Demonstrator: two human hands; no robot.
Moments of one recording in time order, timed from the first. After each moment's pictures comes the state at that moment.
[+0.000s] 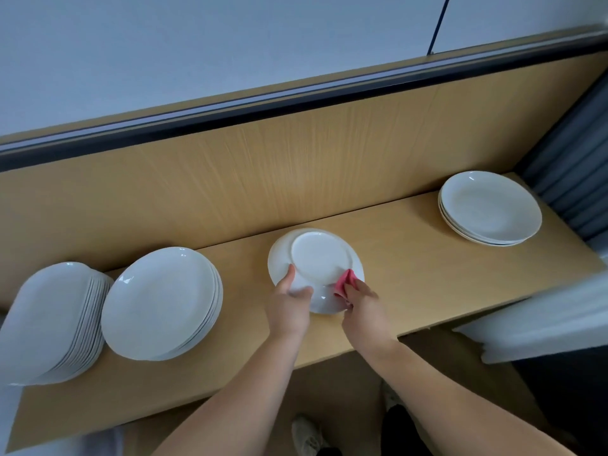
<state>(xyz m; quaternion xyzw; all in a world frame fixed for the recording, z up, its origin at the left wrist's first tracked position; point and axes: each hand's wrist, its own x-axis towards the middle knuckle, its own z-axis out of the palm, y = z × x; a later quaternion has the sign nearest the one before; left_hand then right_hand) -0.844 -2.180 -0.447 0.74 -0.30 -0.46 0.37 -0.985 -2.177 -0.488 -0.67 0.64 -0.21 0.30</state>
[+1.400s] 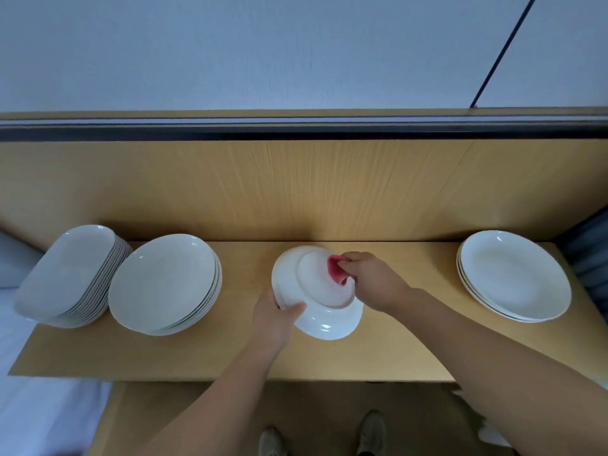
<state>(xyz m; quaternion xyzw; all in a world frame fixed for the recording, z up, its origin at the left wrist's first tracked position) -0.853 -2.184 -0.428 0.77 -0.31 -0.42 0.36 -1.030 -2.313 -0.425 -0.89 0.39 -0.04 0.22</state>
